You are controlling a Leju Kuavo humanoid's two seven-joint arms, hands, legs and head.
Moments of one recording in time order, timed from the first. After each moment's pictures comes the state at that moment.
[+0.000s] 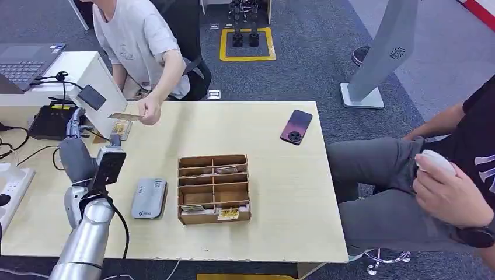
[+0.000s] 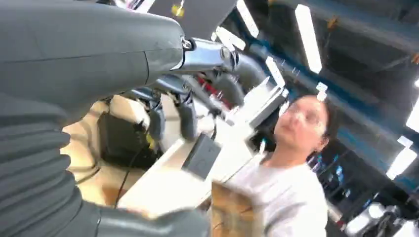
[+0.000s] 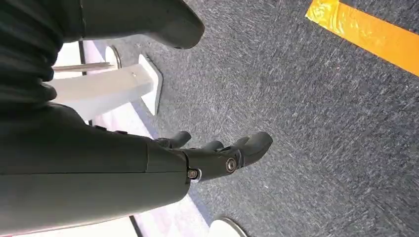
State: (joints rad) left arm -0.36 0.08 0.01 -1.17 -0.61 0.59 -0.41; right arm -0.02 0.09 -0.71 -0.19 1.56 -0.19 -0.12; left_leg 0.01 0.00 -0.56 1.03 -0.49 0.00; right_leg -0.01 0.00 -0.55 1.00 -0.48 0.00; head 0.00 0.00
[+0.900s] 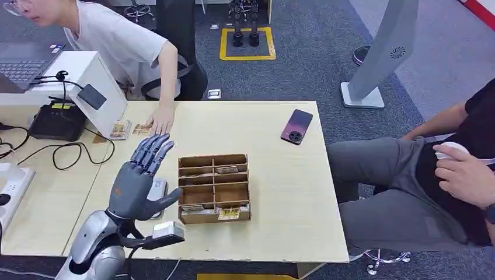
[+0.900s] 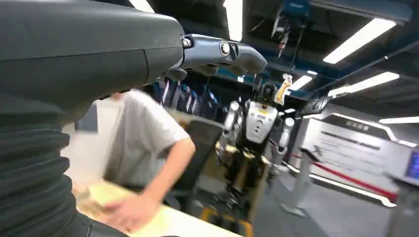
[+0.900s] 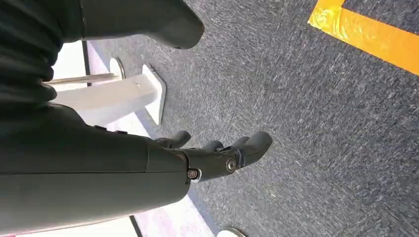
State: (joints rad) left arm -0.08 0.26 -0.42 -1.73 -0.96 0.29 -0.30; right arm -0.01 0.09 -0.73 -0.19 1.53 -0.19 -0.12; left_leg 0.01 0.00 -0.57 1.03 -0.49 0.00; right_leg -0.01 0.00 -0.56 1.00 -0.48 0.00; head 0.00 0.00
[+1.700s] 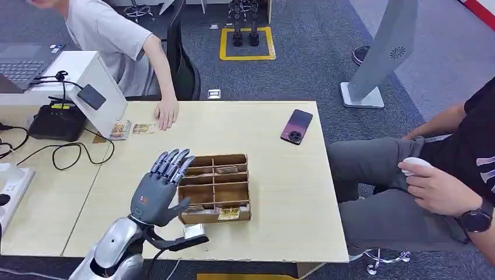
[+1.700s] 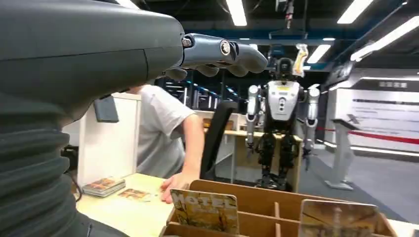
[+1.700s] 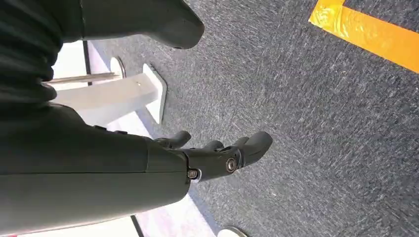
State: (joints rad) left arm -0.12 0.25 -0.54 -1.56 -1.11 0.33 -0.09; right arm -0.01 0.09 -0.73 -0.20 1.54 -0.19 -0.12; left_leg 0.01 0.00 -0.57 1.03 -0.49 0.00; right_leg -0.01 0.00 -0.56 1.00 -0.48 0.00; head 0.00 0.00
